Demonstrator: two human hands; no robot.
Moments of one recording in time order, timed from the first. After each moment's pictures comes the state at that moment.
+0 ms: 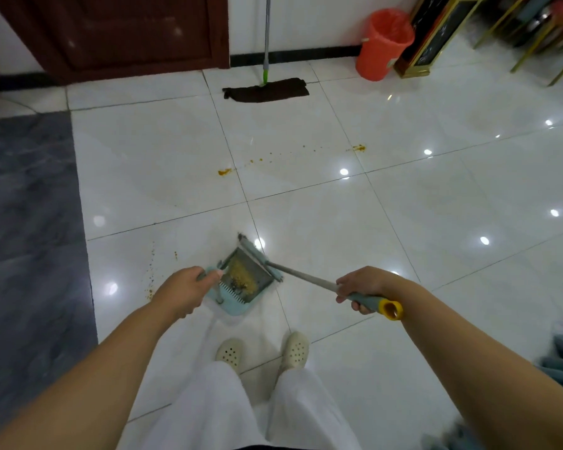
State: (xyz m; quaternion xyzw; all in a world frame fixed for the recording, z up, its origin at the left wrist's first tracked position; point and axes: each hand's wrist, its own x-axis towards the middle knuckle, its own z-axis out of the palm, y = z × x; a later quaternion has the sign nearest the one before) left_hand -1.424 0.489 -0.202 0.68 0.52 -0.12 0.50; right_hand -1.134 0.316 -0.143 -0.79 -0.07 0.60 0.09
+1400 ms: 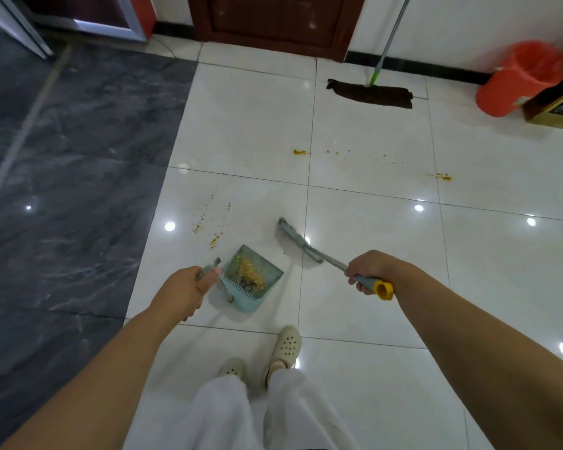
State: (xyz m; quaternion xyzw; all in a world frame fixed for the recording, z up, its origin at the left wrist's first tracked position) left_hand -1.498 0.323 -0.225 0.55 0.70 -0.02 0.46; right_hand -1.139 0.311 -0.178 -0.78 -0.23 0.58 -0.03
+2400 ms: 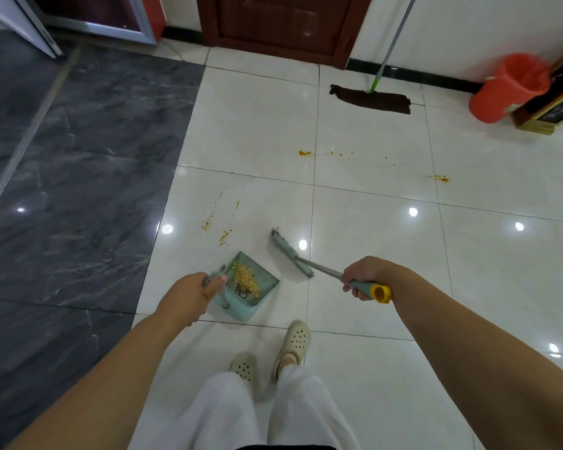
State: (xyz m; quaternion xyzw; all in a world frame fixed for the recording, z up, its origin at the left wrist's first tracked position) left_hand -1.569 0.282 -0.219 0.60 0.67 -0.05 0.43; right_hand -1.226 0.270 -0.164 -0.78 -0.20 0.60 -0.03
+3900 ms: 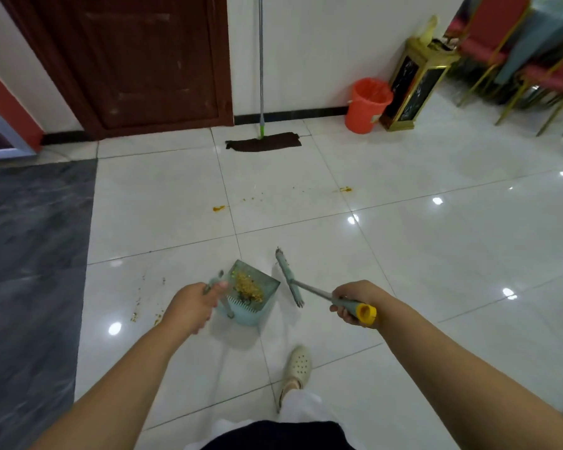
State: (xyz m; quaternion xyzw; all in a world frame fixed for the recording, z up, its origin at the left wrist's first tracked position) left_hand -1.320 0.324 -0.143 0.64 0.59 0.02 0.50; right_hand -1.051 0.175 -0.102 -0.76 0.04 0.58 0.29
